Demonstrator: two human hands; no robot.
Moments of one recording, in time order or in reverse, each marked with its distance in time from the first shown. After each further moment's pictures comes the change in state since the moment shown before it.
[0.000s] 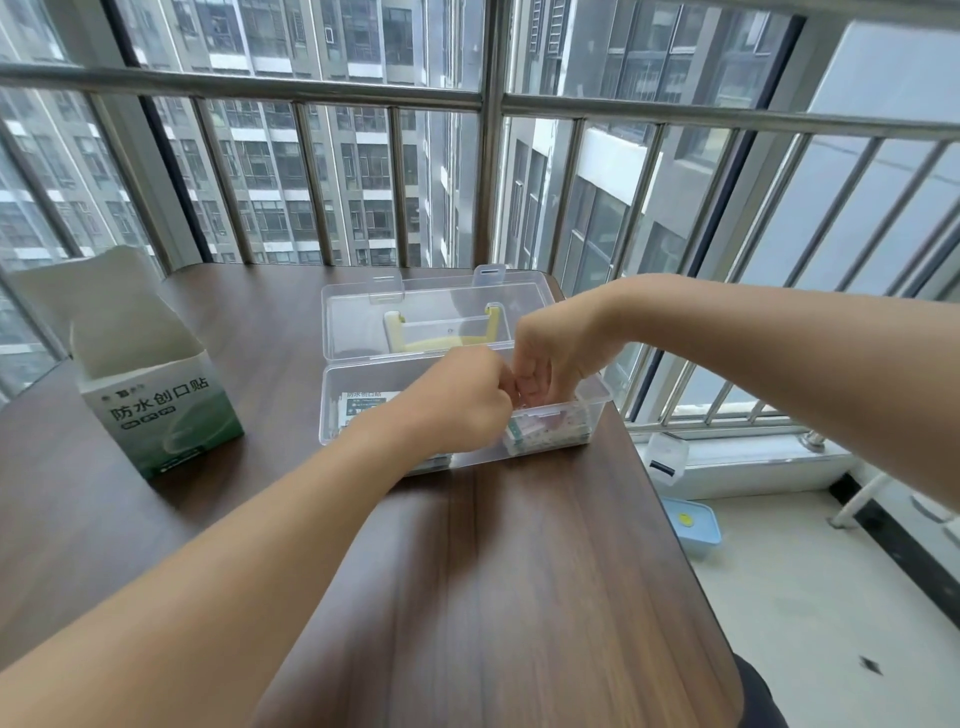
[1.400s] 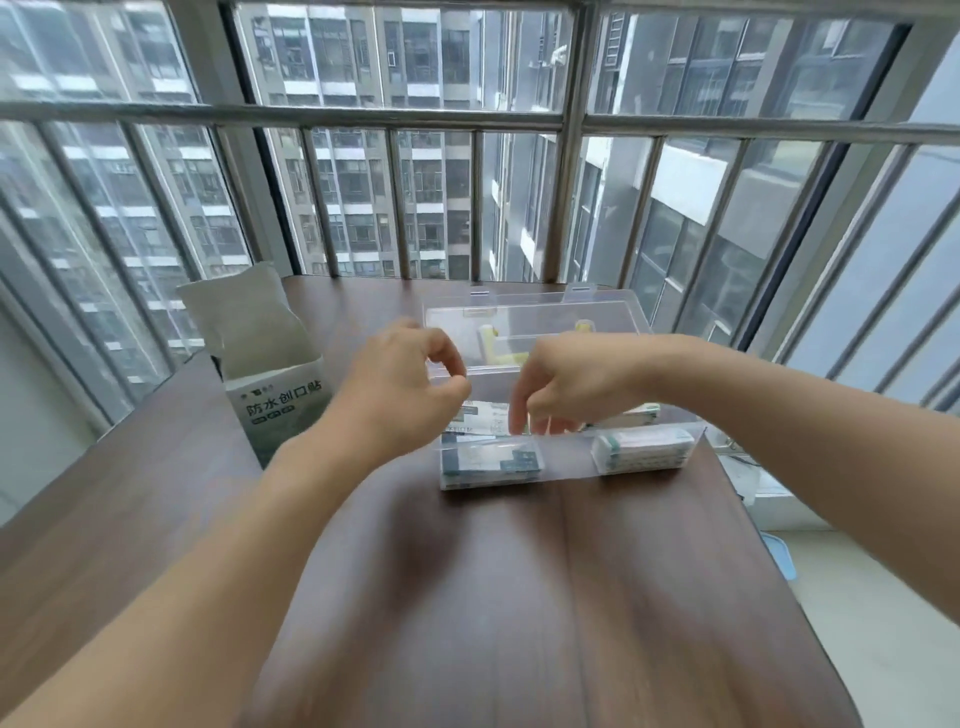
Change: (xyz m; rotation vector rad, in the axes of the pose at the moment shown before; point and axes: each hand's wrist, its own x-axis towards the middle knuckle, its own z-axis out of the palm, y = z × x) left_hand -0.068 -0.059 -0.068 0.079 0.448 -0.092; right_hand 0.006 -0.073 0.009 0.243 0.209 -0.012
